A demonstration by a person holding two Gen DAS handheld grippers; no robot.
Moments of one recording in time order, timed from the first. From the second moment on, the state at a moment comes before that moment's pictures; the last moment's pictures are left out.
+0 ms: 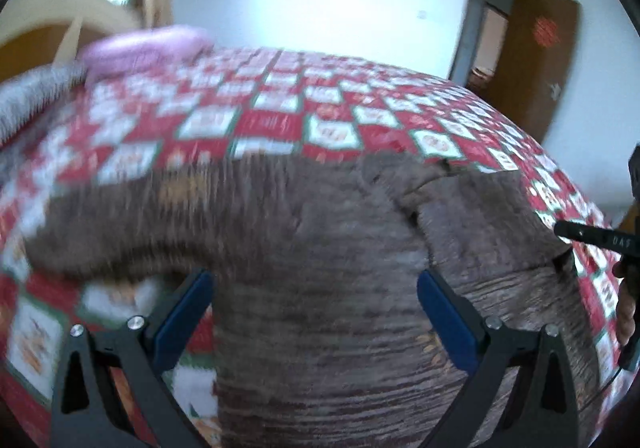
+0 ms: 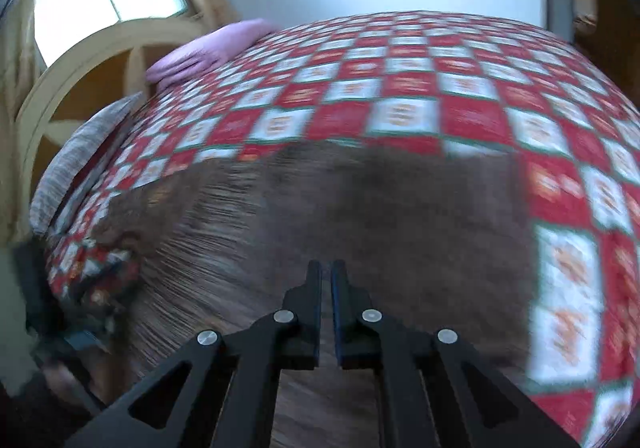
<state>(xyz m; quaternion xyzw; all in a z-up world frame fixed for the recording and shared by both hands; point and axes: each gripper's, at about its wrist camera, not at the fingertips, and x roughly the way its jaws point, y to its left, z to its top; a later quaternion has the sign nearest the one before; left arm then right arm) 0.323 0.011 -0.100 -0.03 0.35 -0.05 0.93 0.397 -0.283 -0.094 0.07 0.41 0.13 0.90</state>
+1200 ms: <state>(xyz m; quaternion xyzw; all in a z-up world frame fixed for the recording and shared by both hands) 0.451 -0.122 -0.143 0.17 0.37 0.03 0.91 0.430 -0.346 -0.109 0.06 0.38 -0.01 0.92</state>
